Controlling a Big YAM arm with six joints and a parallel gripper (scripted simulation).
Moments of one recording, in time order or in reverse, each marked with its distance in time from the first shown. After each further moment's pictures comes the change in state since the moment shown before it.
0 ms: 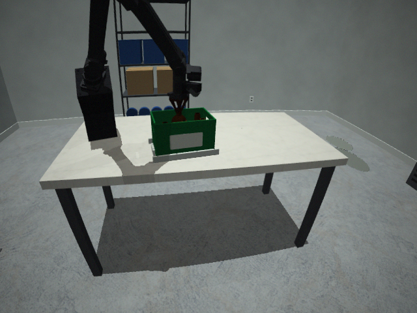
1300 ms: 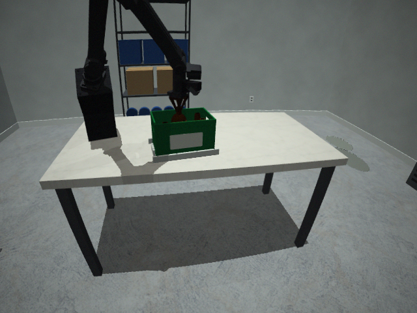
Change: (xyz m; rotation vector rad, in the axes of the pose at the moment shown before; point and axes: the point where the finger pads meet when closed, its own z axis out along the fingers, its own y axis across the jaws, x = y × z) arm 0.001 0.000 -0.007 -0.001 0.000 -0.004
